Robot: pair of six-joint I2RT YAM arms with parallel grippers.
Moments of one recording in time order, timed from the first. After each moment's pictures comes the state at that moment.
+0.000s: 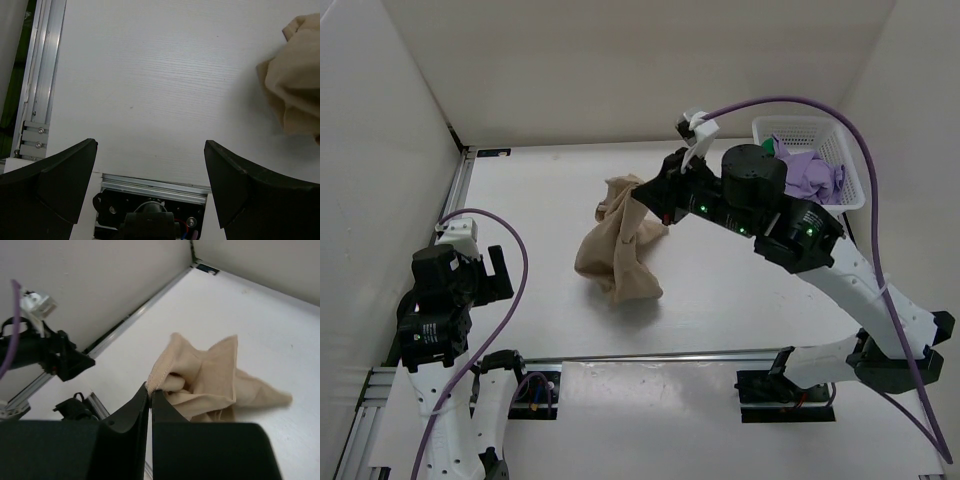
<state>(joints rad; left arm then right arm) 0.16 0.60 1.09 -1.15 0.01 0.00 1.03 1.31 1.75 -0.61 0.07 0.30</state>
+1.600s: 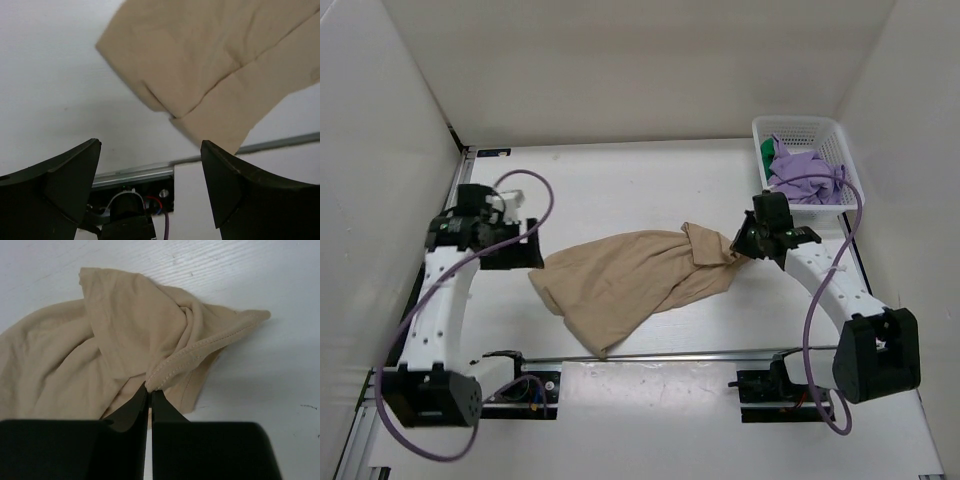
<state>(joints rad) 0.07 1.07 1.19 -1.16 0.23 0.00 0.31 1.27 0.90 -0.49 0.05 0.59</state>
